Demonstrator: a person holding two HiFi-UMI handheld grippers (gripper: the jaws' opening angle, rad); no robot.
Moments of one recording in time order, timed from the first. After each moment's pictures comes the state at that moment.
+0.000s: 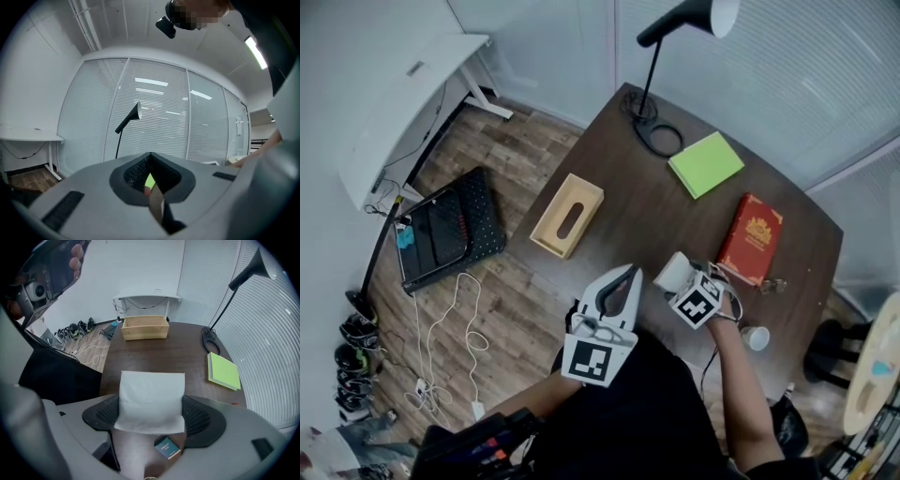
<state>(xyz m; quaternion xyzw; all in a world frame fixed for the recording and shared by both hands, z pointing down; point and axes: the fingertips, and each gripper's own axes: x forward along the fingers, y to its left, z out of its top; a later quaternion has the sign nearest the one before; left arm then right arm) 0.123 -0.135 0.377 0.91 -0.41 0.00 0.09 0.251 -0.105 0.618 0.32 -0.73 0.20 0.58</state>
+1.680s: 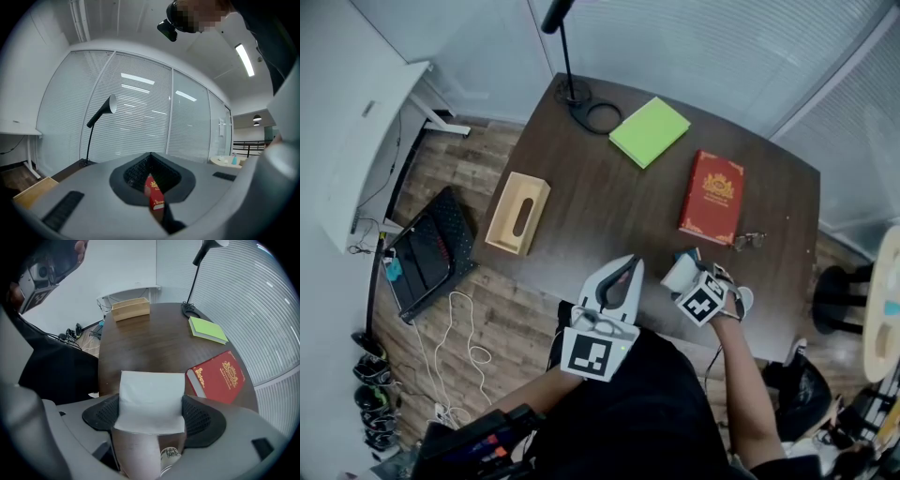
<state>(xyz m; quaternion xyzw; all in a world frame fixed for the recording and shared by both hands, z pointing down) 0.239 -0.079 0.385 0.94 -0.32 0.01 0.09 0.364 0.006 0.653 0.37 -0.68 0.28 0.56</state>
